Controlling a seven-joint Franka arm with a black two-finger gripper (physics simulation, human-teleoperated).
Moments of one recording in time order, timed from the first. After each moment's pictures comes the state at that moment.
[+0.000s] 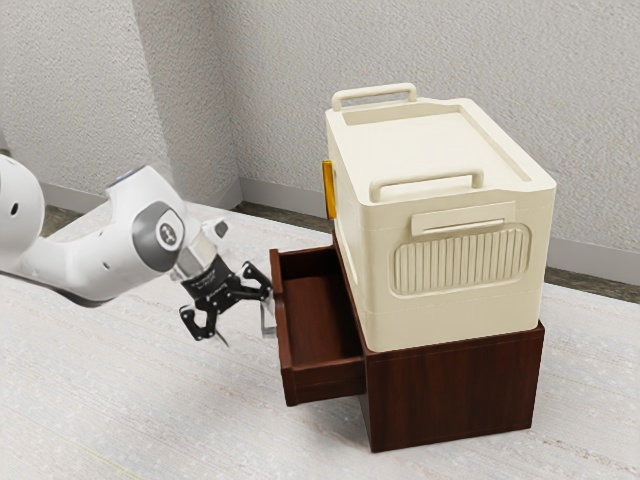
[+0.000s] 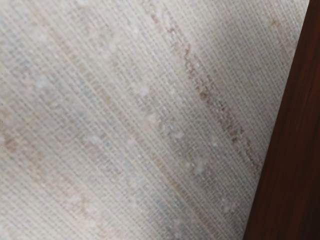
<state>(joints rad) -0.04 0.06 0.02 -2.33 -0.63 2.44 -0.44</state>
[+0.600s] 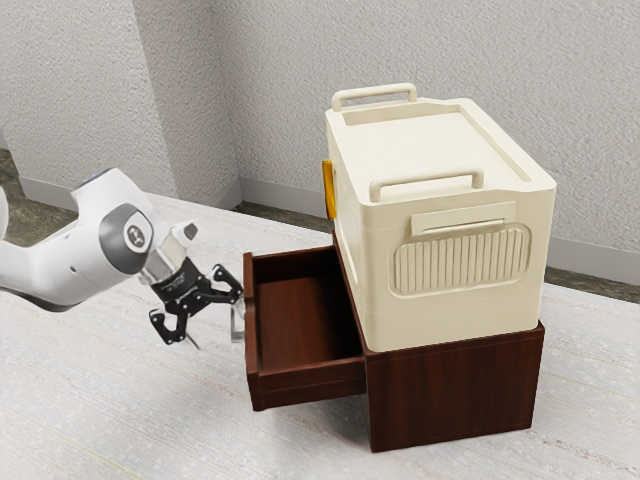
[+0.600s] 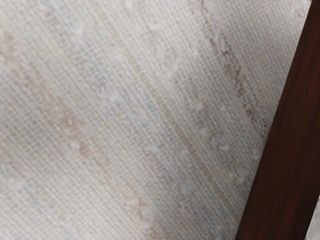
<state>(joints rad) -0.05 -0.03 0.10 -2.42 -0.60 2.42 -0.44</state>
